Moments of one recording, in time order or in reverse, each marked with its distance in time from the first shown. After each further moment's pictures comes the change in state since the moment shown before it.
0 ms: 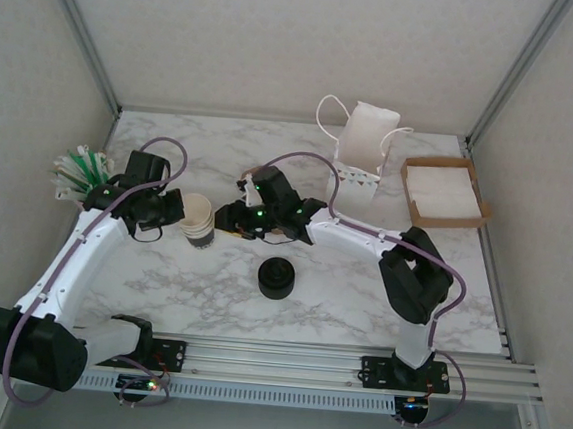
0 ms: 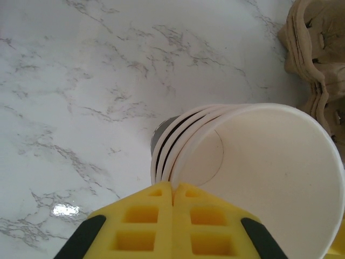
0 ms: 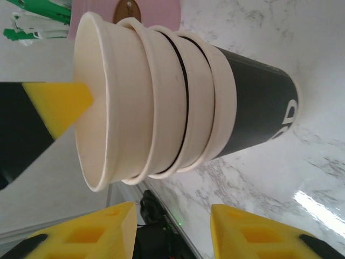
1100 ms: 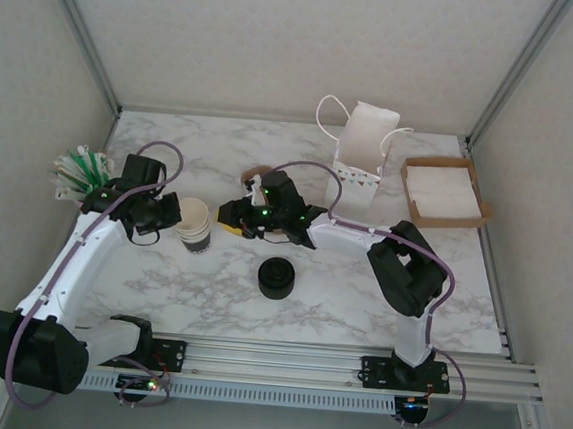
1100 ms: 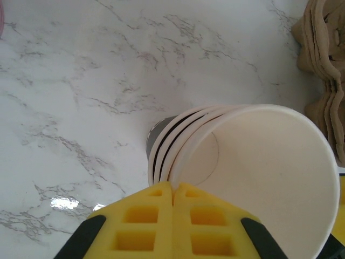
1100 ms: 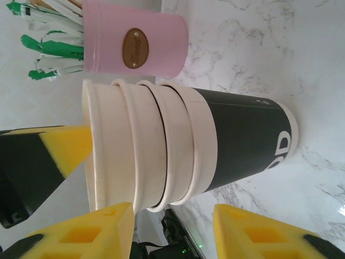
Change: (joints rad) left arm 0.034 -0.014 -0.036 0.000 0.019 0.000; right arm -0.043 0.047 -0.107 0.294 -0.051 0.161
